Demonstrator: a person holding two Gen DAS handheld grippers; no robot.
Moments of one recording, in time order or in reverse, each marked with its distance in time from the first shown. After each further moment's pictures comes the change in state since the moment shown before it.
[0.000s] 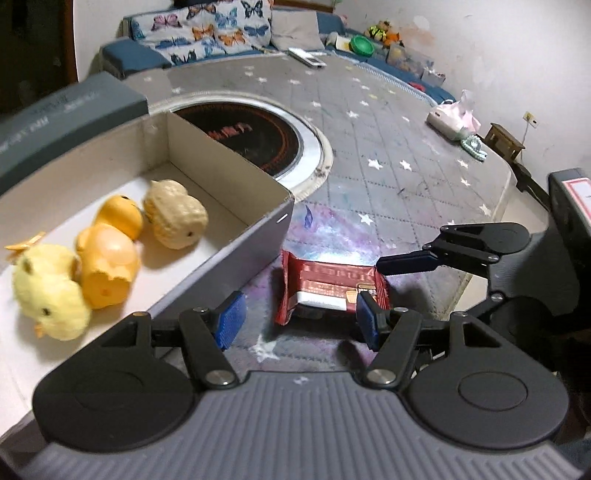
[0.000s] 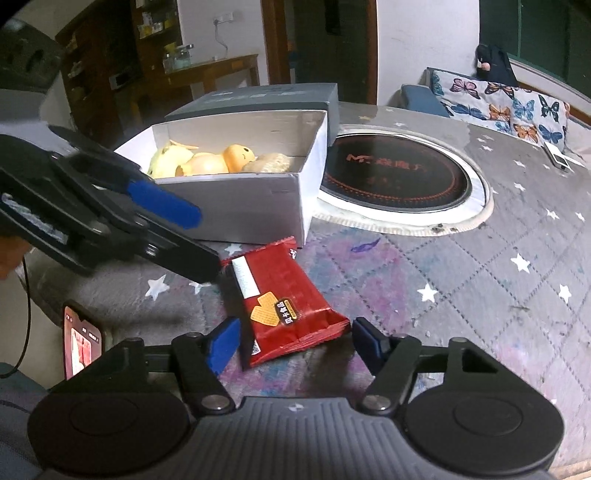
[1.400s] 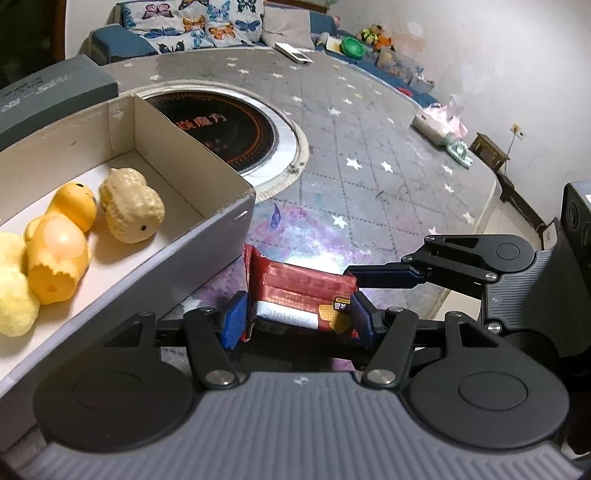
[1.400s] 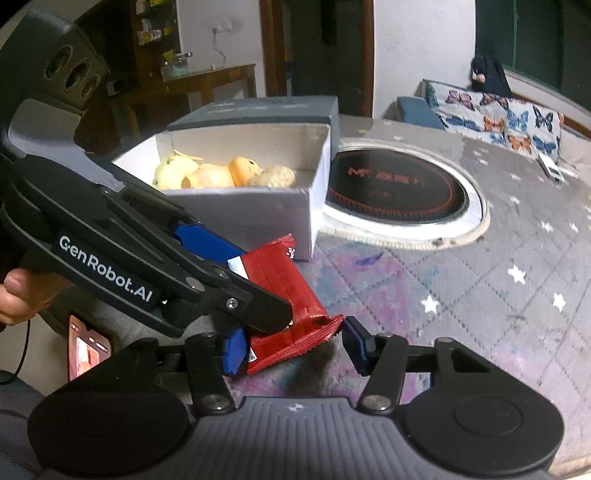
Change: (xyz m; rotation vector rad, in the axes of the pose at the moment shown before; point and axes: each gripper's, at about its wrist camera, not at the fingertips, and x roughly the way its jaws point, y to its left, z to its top) left arm 0.012 -0.011 0.000 -0.051 -0.014 -0.070; right arm -0.010 0.015 0.006 -0.026 -0.044 -0.027
